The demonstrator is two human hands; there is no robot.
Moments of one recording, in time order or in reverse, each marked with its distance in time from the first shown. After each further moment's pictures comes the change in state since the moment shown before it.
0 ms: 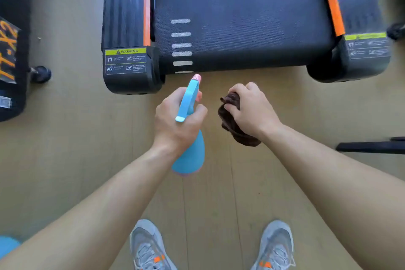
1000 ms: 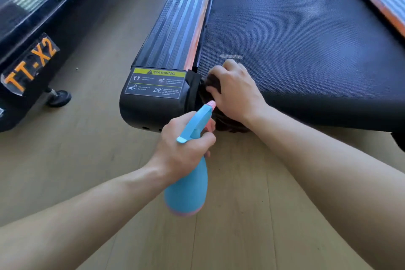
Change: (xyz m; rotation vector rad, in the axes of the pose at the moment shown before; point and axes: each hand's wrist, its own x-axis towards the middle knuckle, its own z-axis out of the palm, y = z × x) left_hand 0.122 -0.134 -0.001 -0.113 0.029 0.190; right_hand 0.220 -0.064 0.114 -0.246 0.447 -0.684
